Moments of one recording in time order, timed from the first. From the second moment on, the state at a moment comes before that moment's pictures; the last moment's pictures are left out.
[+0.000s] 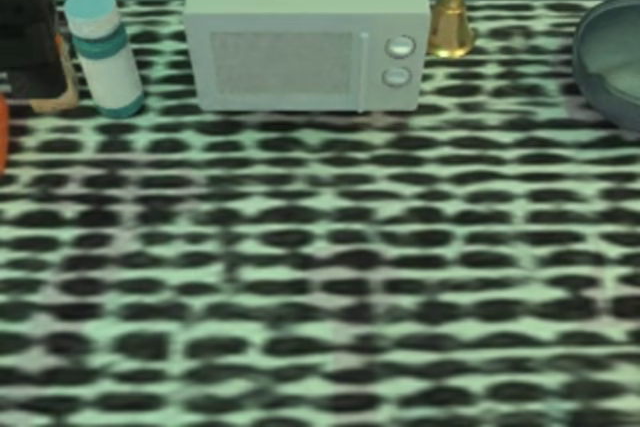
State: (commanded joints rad) left arm -0.29 0.85 0.98 -0.54 -0.11 -0.18; right arm 0.00 0.00 0.00 0.00 0.00 0.00
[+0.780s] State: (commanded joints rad) left arm -0.62 2.01 2.28 -1.08 -0.27 -0.56; right arm 0.00 0.00 0.00 0.00 0.00 0.00
